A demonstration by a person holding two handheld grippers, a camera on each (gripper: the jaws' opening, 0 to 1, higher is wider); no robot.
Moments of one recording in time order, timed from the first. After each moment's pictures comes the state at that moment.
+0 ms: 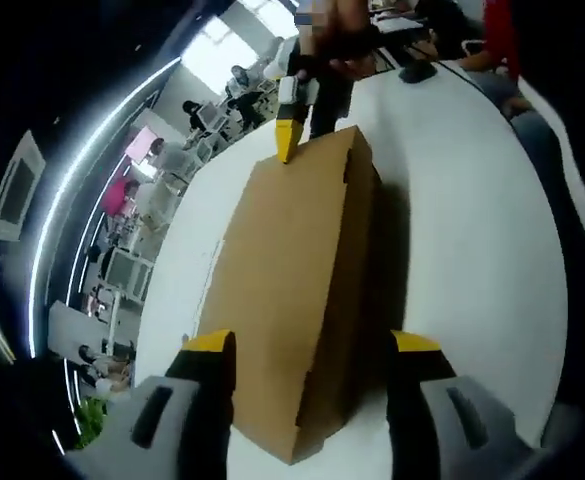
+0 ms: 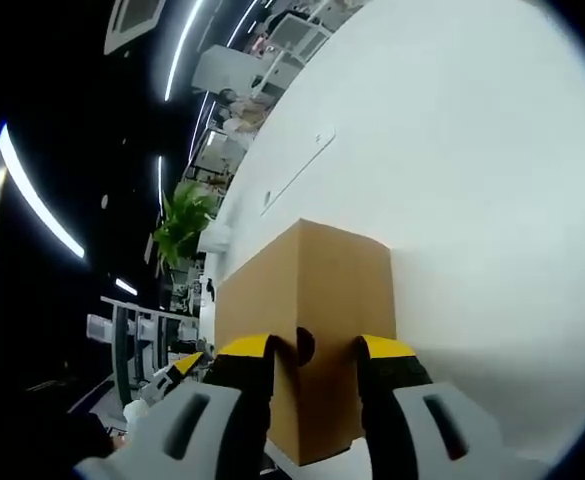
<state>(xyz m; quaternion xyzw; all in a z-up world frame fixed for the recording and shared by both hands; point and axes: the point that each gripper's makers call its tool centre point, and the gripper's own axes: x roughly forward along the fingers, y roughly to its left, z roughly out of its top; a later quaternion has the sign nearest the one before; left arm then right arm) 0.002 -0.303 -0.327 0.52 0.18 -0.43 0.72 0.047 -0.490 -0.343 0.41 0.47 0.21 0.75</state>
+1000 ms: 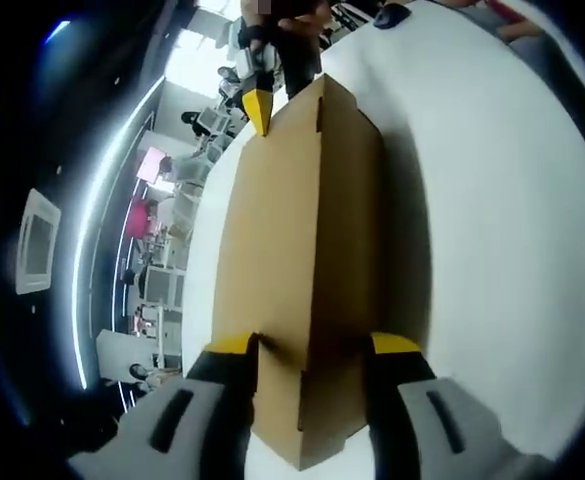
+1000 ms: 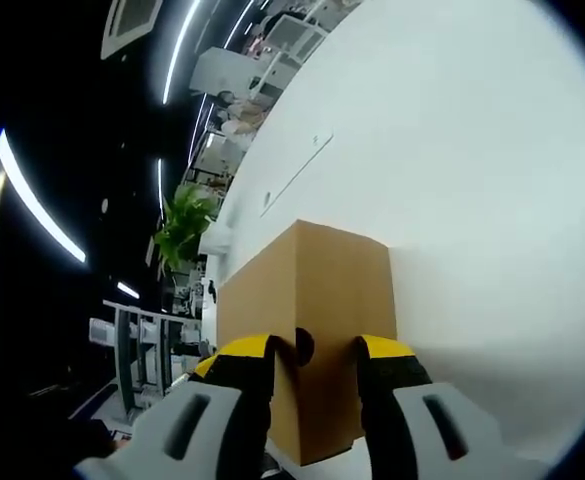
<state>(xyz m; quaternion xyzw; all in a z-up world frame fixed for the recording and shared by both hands) 0.018 -0.294 -0.341 0.60 0.14 -0.36 0.70 0.047 -0.490 -0.343 0.42 0.47 0.21 0.75</state>
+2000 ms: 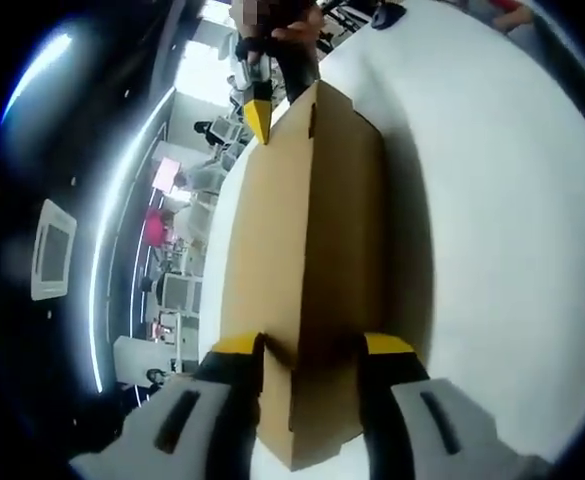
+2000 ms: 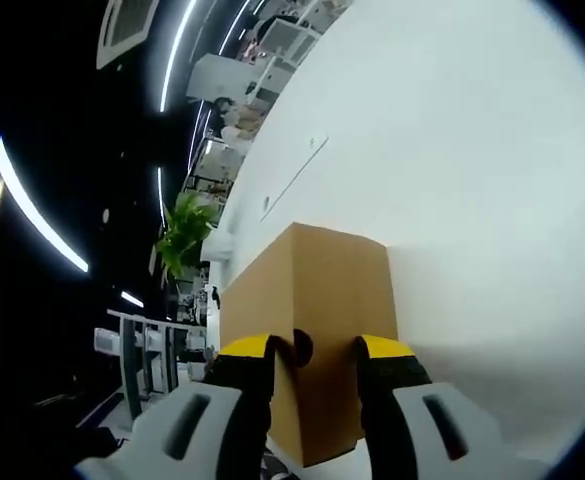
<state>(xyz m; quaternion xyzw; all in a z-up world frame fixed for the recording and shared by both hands) 0.013 -0.297 -0.343 0.61 0.11 -0.34 0.71 0.046 -0.491 -0.343 0.44 0.46 0.20 0.74</state>
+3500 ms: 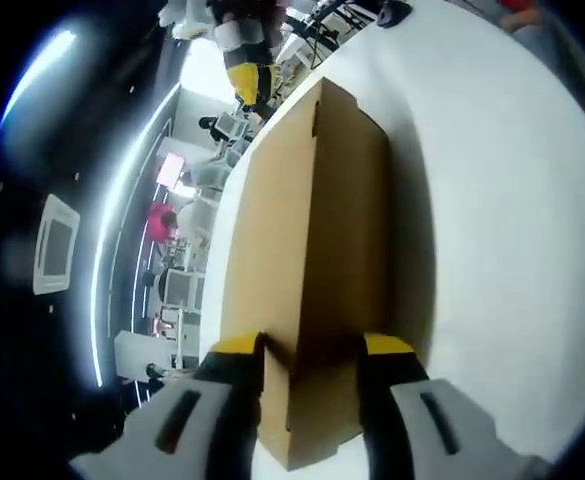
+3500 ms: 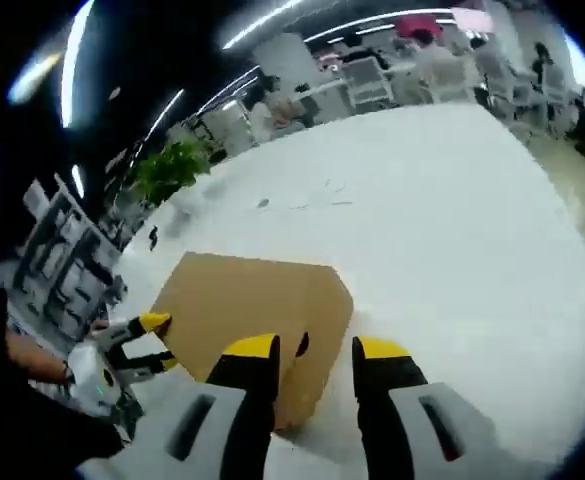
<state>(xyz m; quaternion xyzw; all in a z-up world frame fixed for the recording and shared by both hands) 0.013 -0.296 -0.342 0.60 0.10 -0.34 0.71 0.051 -0.523 -0.280 -0.04 0.37 0.23 0.90</state>
